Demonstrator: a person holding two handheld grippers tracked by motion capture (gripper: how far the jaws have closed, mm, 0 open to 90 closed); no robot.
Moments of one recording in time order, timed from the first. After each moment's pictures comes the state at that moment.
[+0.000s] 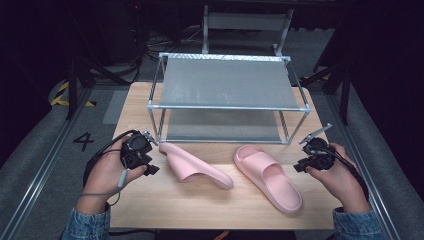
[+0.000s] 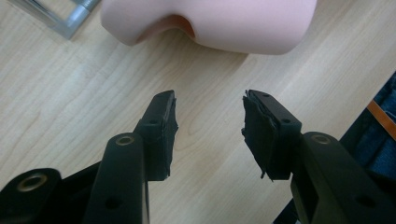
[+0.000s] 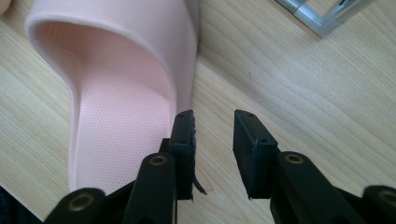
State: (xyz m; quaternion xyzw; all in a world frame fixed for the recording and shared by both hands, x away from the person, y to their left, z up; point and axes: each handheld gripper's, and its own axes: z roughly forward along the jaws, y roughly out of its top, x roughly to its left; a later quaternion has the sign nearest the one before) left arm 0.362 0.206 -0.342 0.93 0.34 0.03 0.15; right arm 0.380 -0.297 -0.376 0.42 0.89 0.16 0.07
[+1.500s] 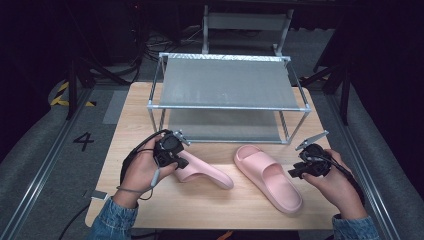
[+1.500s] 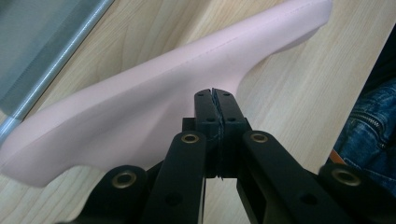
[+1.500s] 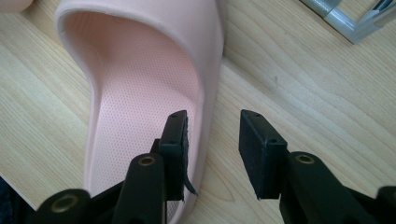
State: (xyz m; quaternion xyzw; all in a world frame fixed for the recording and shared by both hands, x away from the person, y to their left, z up) left arm 0.373 0.133 -0.353 0.94 0.28 0.01 0.21; right arm 0.368 -0.289 -0.388 0.40 0.90 0.18 0.07
